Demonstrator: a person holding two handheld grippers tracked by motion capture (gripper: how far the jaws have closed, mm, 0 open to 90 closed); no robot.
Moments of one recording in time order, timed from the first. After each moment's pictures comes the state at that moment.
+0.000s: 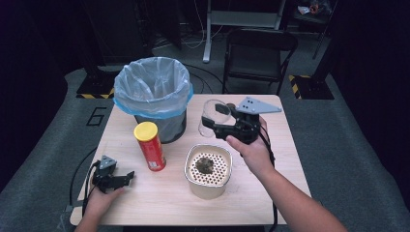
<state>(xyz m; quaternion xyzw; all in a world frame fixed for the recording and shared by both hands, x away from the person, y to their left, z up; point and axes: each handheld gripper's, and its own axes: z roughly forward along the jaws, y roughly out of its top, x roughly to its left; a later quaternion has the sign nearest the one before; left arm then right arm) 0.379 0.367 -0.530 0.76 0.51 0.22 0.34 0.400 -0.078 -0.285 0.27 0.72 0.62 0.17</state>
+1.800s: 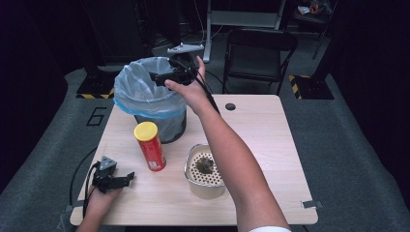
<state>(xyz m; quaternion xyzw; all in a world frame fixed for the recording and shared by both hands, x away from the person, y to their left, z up) 0.375 0.365 -0.529 0.76 0.52 0.21 0.34 0.548 0.073 -0.245 0.30 0.75 0.56 0.18</state>
